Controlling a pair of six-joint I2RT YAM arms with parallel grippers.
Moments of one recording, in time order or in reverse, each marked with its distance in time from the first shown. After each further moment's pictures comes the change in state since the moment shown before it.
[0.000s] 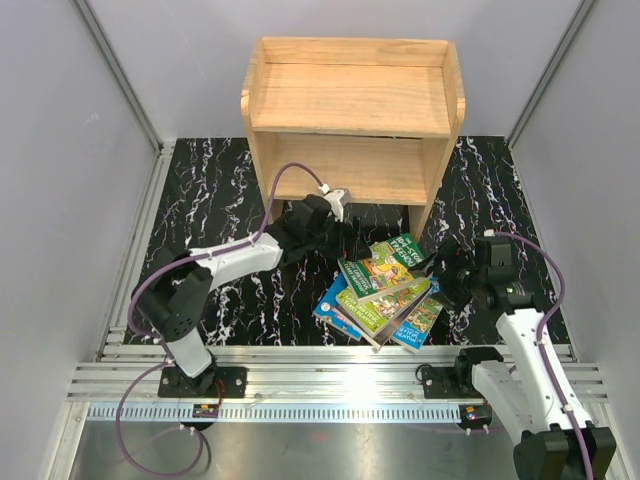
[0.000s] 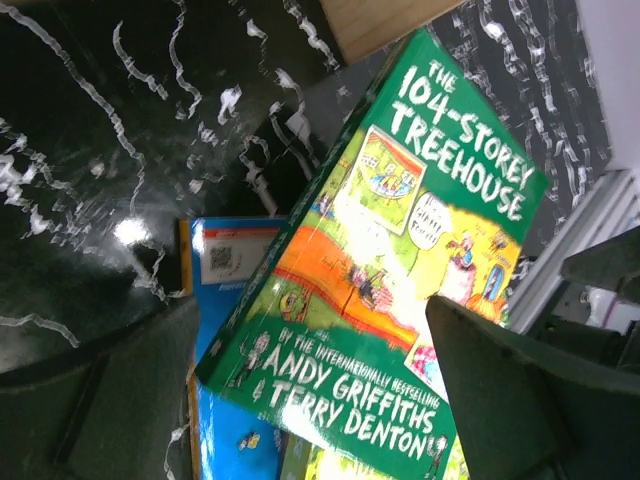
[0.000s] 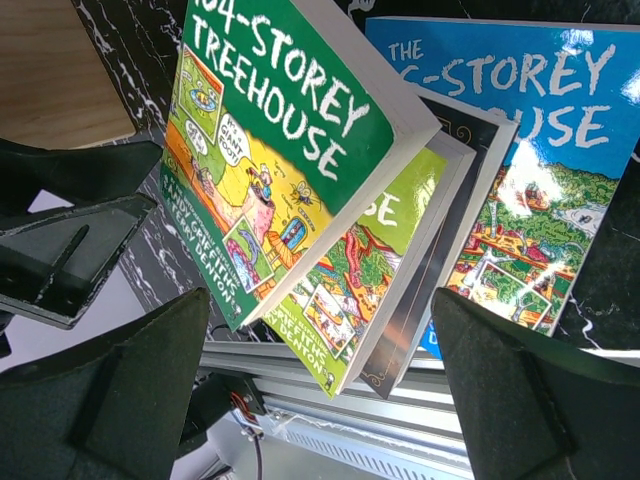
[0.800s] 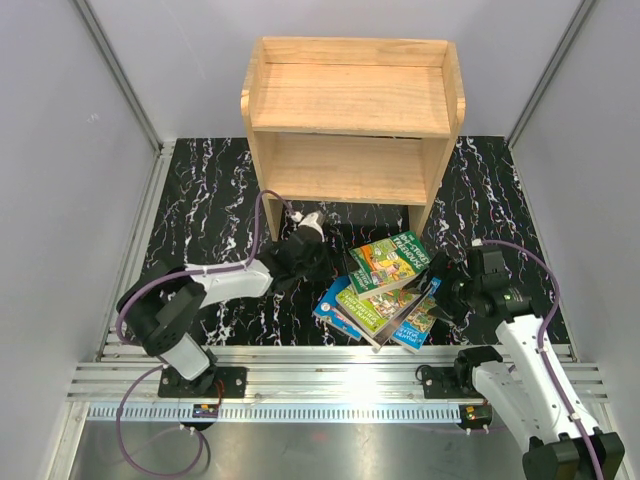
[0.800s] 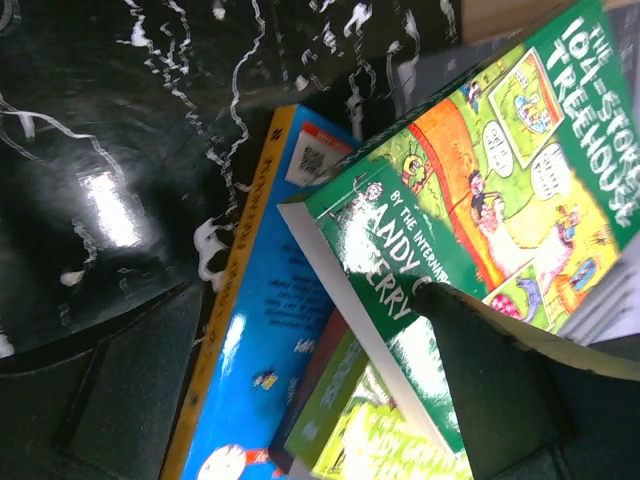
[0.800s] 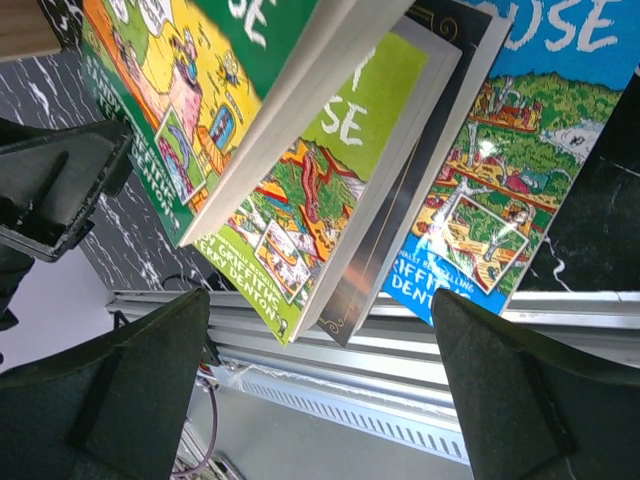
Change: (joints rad) left arm -0.063 -0.114 -0.283 0.146 -0.257 -0.313; right arm 0.086 -0.046 -0.018 -0.114 0.000 -0.045
